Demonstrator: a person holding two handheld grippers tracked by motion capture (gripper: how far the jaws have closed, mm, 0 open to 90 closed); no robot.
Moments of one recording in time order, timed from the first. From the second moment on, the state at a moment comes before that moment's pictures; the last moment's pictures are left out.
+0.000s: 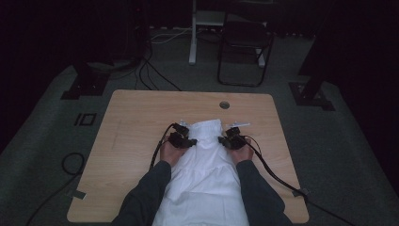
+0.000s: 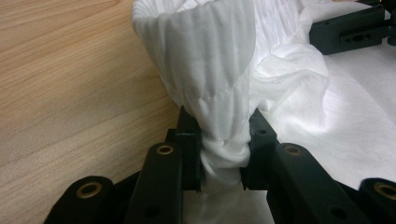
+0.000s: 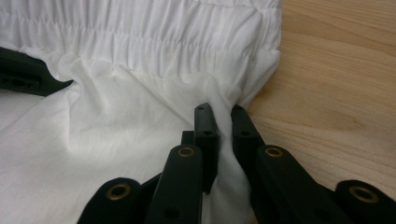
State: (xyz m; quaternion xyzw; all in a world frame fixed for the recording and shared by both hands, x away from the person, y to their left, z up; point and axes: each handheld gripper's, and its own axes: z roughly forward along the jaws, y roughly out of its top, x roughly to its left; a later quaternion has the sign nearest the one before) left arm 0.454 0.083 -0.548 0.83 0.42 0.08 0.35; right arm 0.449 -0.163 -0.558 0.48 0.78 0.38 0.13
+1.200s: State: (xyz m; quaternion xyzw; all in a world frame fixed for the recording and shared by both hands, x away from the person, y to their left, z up) left arm 0.453 0.087 -0.374 0.78 0.34 0.21 0.48; right arm 0.452 -0.191 -0.382 0.40 0.74 0.50 0.21
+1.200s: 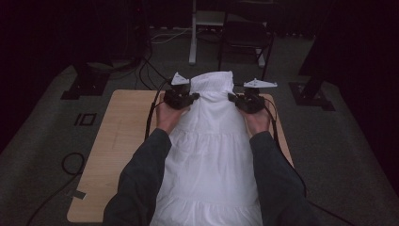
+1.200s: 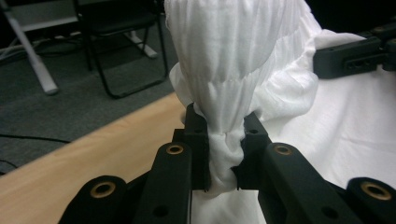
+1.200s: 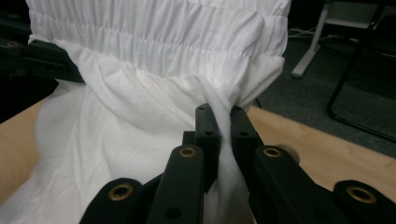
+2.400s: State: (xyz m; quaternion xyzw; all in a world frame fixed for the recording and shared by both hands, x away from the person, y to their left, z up) left arm 0.293 0.107 -0.549 0.86 0.32 0.05 0.39; right arm 0.278 -0.185 -0.551 0.40 0.82 0.40 0.11
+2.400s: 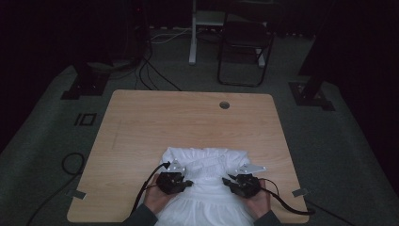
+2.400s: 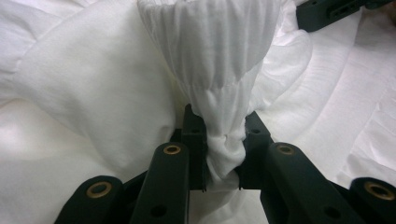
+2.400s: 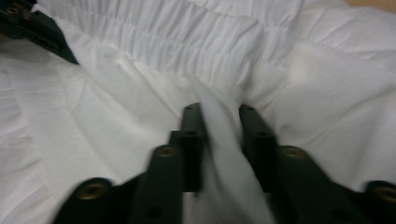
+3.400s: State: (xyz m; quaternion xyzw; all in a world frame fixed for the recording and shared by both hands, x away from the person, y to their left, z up) left arm 0.362 0.092 -0.547 0.86 0.34 0.10 0.36; right arm 0.357 -0.167 -0.555 0.39 0.83 0.37 0.15
